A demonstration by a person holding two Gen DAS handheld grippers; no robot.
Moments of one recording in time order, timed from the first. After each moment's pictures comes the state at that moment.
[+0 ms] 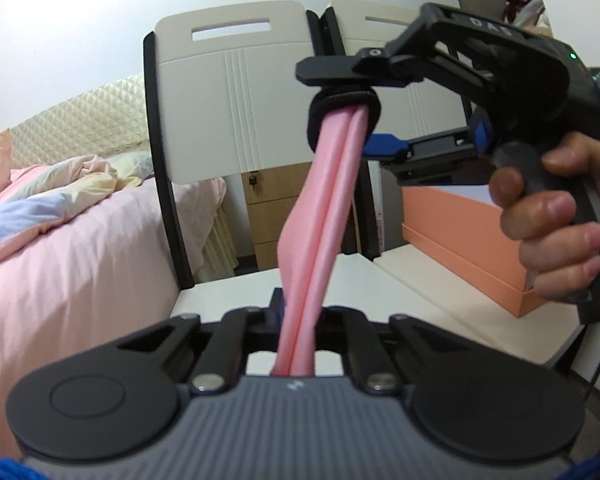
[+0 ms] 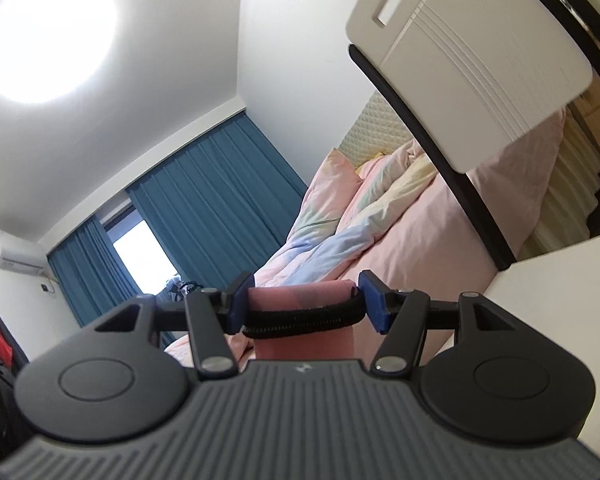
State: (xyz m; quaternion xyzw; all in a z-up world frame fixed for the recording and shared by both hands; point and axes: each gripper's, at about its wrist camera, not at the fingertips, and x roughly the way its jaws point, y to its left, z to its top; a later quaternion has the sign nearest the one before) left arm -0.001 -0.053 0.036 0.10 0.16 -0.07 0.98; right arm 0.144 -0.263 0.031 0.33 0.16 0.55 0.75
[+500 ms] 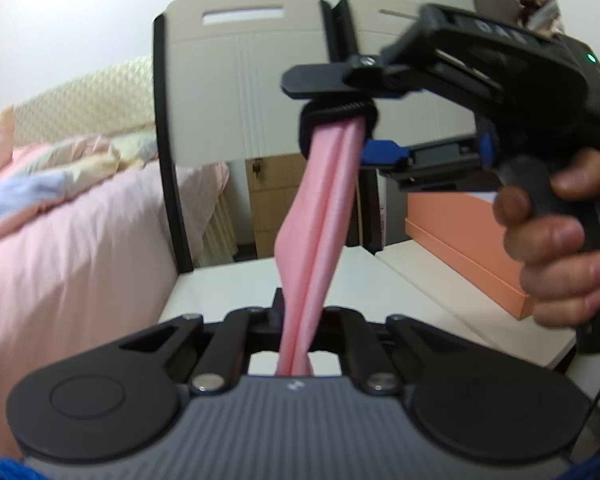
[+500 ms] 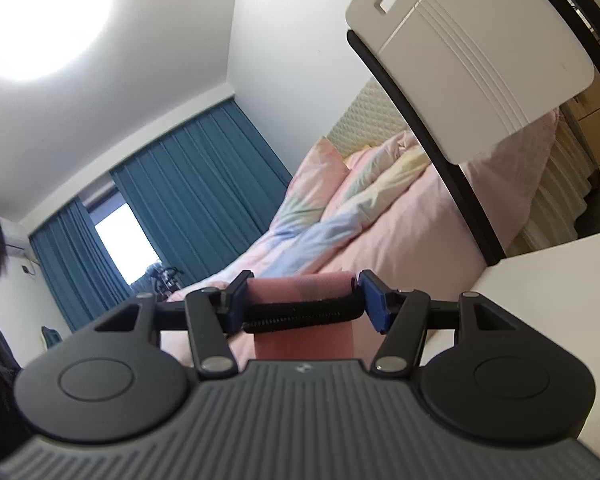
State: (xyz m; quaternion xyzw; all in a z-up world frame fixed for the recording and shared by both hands) left arm 0.001 -0.044 0.032 0.07 0.18 -0.07 0.98; right arm 0.134 -0.243 0.031 0.29 0.17 0.53 0.78
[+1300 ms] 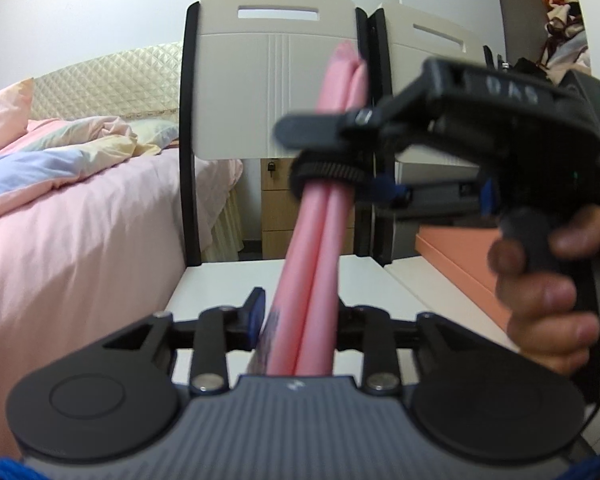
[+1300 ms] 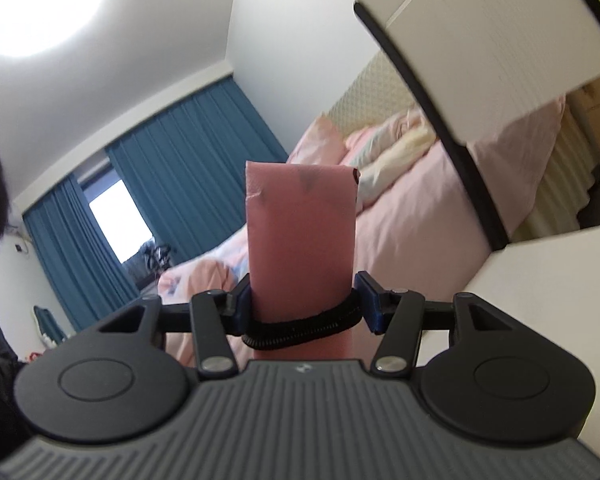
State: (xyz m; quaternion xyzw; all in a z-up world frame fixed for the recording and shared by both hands) left arm 0.008 -0.025 0.042 0.02 0.18 -0.06 0.98; right arm 0.131 -0.220 0.034 0.26 0.18 0.54 0.78
